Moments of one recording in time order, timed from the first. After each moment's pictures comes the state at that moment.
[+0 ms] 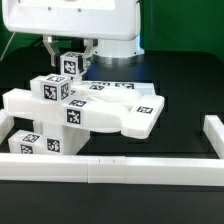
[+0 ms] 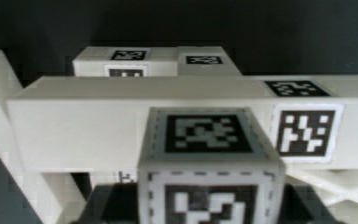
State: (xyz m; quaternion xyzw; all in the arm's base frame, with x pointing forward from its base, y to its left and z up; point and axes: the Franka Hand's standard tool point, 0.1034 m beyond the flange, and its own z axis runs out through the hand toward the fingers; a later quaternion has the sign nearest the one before) arm 0.562 -0.094 0.126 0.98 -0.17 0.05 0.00
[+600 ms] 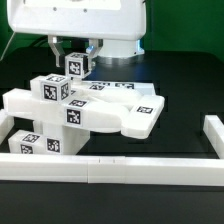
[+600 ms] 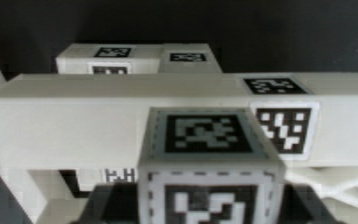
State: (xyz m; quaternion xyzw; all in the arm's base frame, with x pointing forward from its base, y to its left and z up) arm 0.566 -0.087 0.126 0.98 -0.16 0.06 0.00
